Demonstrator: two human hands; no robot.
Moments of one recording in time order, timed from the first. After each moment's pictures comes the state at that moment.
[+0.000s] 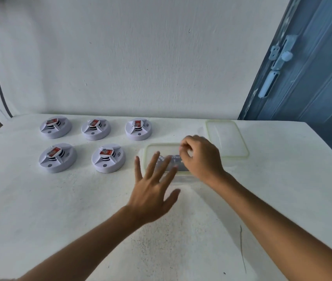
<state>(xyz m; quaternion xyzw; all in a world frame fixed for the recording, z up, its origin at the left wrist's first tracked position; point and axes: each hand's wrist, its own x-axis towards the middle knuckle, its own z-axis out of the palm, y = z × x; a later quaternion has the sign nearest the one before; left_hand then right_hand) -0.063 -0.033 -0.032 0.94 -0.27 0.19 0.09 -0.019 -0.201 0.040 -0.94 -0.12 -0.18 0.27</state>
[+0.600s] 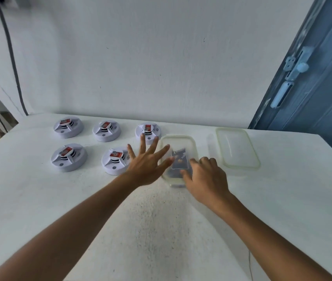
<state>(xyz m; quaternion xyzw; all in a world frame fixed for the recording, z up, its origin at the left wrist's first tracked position) 0.016 -0.003 -0.002 0.98 -0.13 -0.03 0.11 -0.036 -0.187 0.025 -0.99 -0.07 -0.05 0.08</state>
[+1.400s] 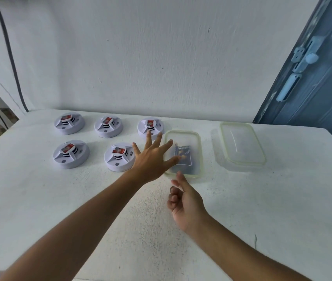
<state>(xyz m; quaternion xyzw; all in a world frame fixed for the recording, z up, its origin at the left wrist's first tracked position) 0.019 -0.007 -0.001 0.98 -0.12 -0.03 0.15 -0.077 -0.126 0.006 -0.37 0.30 0.19 0.85</state>
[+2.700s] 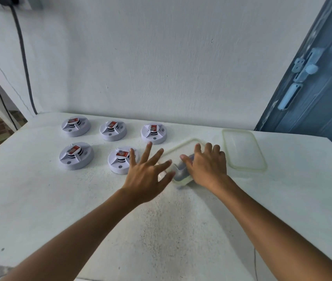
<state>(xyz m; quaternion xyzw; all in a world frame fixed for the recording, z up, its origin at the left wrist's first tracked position) -0.026 0.010 -0.006 0.98 -0.17 0.10 0.08 0.007 -0.175 0.022 -1.00 -0.03 -0.02 0.00</state>
